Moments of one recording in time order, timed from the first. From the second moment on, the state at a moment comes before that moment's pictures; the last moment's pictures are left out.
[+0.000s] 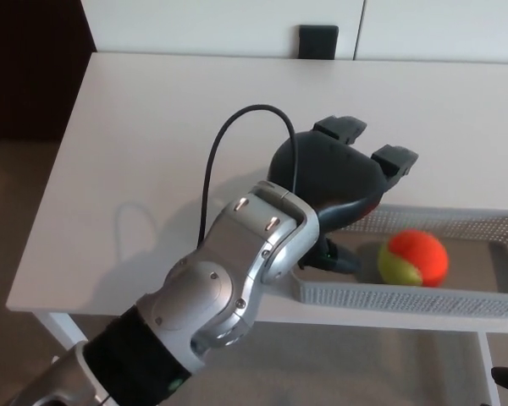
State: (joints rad) left_arm -0.61 0.18 -0.72 0.01 1.08 0.22 -0.48; right_arm -0.04 -0.38 -0.09 0.97 0.02 -0.16 0.21
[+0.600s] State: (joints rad) left_arm -0.60 0.33 -0.47 -0.36 1.02 0.21 -0.52; right_arm -0.05 -0.38 -0.09 0.97 0.01 -0.16 0.21
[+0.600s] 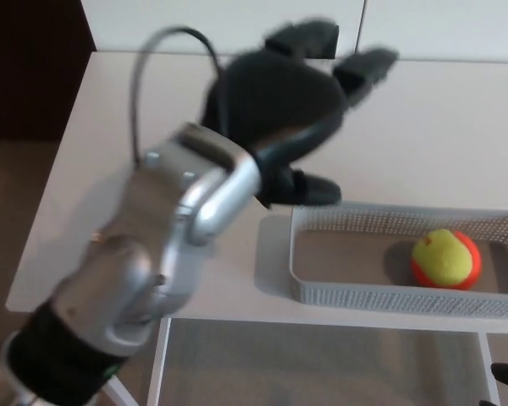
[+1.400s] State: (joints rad) left_arm 0.27 0.38 0.26 -0.72 0.61 0.00 -0.53; right_arm -0.02 -0.38 -0.09 0.99 0.01 -0.17 0.21
